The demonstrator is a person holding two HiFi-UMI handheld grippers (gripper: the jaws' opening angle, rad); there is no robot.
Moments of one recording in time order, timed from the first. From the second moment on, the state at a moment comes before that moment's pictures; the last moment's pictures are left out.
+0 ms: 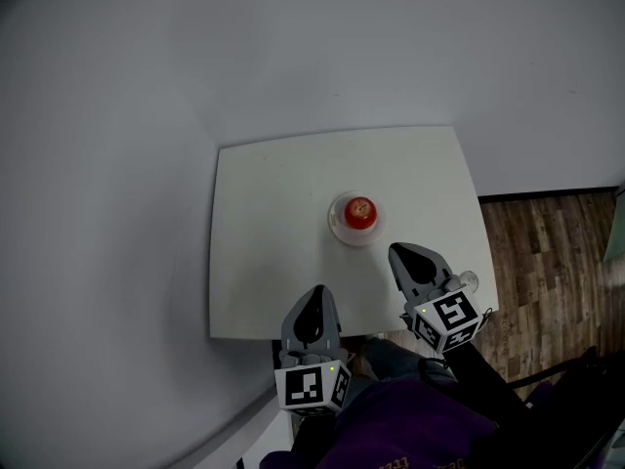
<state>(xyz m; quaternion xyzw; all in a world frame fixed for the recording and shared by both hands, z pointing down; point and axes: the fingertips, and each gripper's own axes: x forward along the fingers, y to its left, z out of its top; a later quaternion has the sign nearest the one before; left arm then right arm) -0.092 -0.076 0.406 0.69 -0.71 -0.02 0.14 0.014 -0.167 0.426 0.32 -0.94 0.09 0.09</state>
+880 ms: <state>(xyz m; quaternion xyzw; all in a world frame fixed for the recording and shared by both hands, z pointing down) -0.142 -0.144 0.410 0.68 -0.72 -0.01 0.15 -0.035 -0.244 0.494 0.28 -0.93 0.11 0.21</state>
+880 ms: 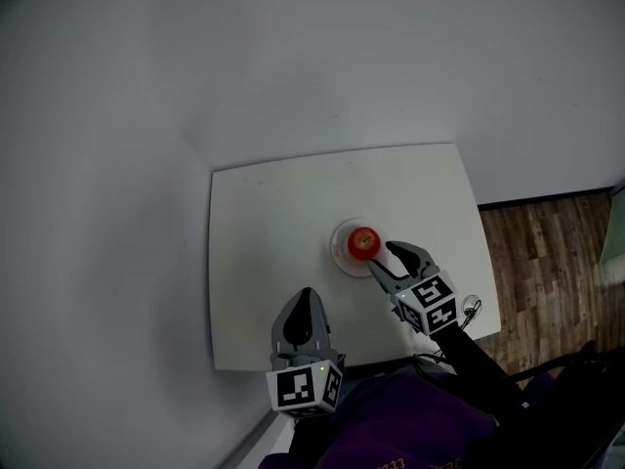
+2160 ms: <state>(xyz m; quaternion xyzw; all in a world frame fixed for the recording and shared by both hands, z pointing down) -0.193 -0.147 0.433 0.68 -0.71 0.03 0.16 -0.076 -0.292 0.585 0.29 -0.90 0.14 0.30</state>
